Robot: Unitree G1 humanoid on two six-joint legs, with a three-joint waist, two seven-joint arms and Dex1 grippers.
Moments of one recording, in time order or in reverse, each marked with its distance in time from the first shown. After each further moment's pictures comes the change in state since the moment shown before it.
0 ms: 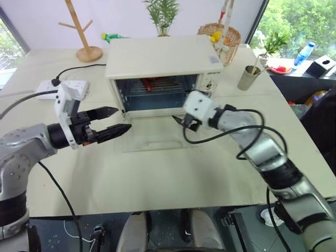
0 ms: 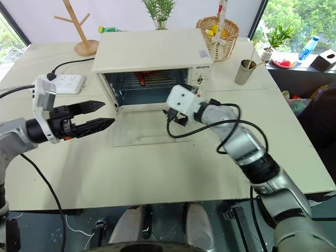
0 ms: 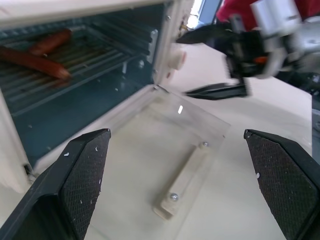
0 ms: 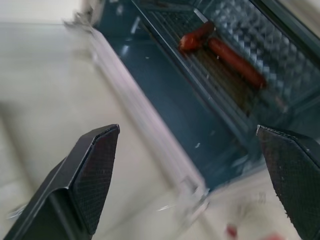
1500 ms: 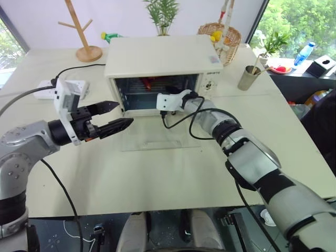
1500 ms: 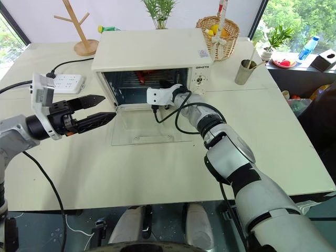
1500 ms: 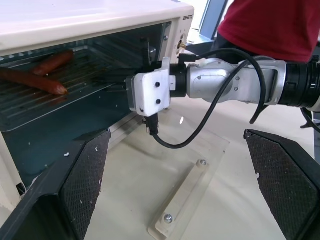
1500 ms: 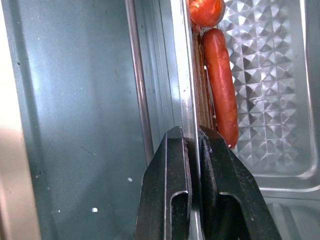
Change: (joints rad) left arm -0.020 0.018 -0.020 0.007 -0.077 -0.050 0.076; right arm -0.514 0.401 0.110 1.343 -0.548 -0.665 -0.456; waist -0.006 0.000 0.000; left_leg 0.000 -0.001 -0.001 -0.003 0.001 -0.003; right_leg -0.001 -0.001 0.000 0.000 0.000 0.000
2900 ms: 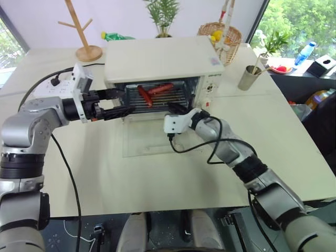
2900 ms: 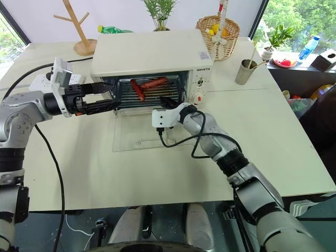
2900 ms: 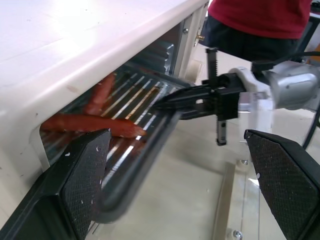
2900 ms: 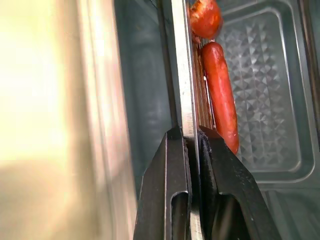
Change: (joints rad) left arm -0.333 -0.005 -0.274 0.488 0.315 -0.233 -0.336; right arm 0.541 -0.234 -0.090 -1.036 -0.051 0.204 0.308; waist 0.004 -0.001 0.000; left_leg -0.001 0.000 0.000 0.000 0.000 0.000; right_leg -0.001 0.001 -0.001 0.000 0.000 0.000
